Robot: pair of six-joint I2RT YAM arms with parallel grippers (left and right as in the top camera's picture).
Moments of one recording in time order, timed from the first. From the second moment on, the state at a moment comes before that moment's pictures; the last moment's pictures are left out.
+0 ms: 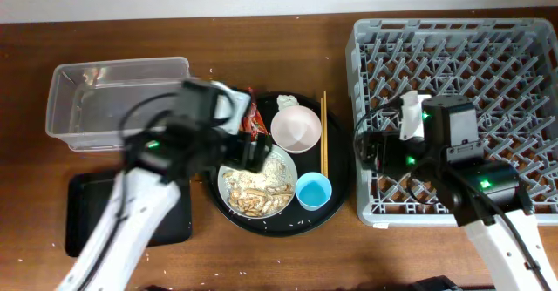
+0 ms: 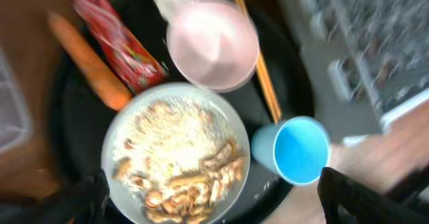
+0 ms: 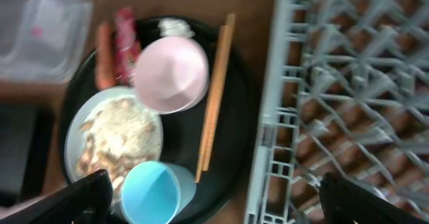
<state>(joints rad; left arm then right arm) -0.38 1.35 1.26 -0.90 0.26 -0.10 0.20 1.10 1.12 -0.90 -0.14 0.25</state>
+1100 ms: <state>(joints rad) -0.18 1.75 1.57 -1.08 1.40 -0.07 0.24 1.30 1.13 -0.30 -1.09 0.07</state>
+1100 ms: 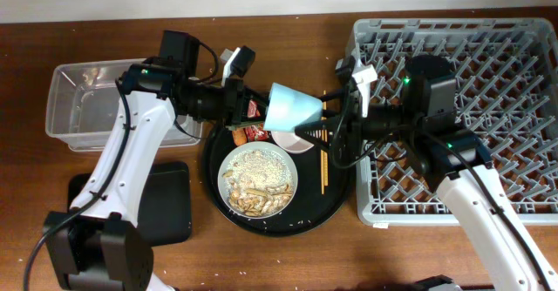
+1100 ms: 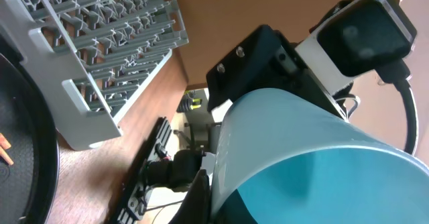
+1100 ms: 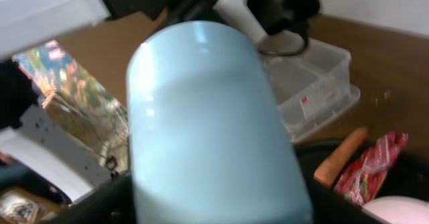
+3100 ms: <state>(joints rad) -0.17 1.36 1.65 -1.32 -0.03 -0.32 0.38 1.97 1.37 -0.68 -0.13 0.49</state>
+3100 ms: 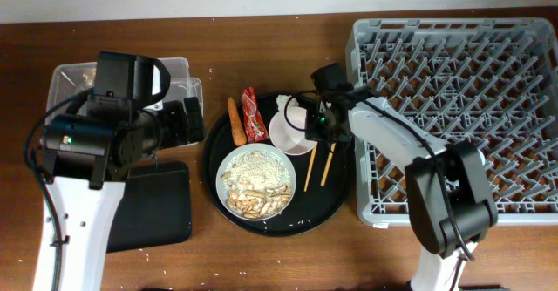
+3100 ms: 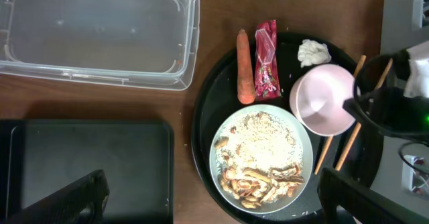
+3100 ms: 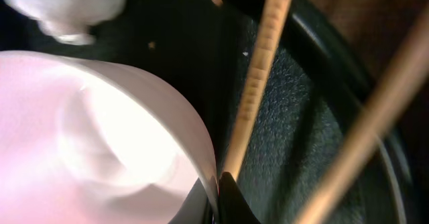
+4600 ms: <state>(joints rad) -0.17 1.36 1.65 -1.32 -0.03 -0.32 0.29 1.93 1.36 -0.52 1.29 -0.24</state>
